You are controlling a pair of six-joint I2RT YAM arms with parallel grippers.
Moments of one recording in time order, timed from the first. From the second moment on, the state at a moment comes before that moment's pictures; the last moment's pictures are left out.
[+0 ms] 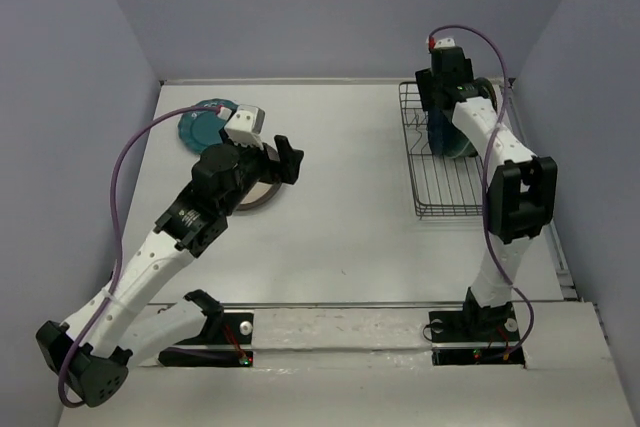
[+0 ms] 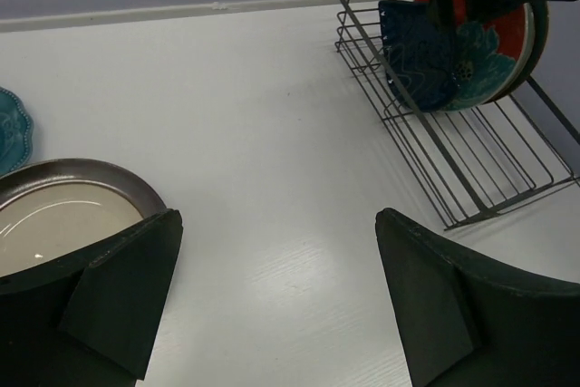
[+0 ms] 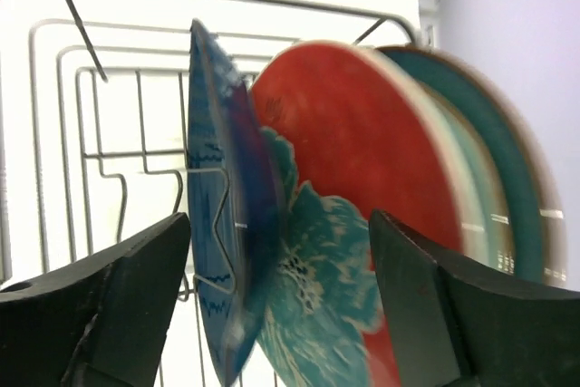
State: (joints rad) left arm -0.64 0.89 0.94 -0.20 -0.15 -0.28; right arm 0.18 1.96 1.75 -0.44 0.49 -0.18
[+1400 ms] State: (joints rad) left arm 0.16 1.54 0.84 -0.23 0.01 -0.49; right arm 0.34 1.08 0.83 0.03 -0.38 0.50
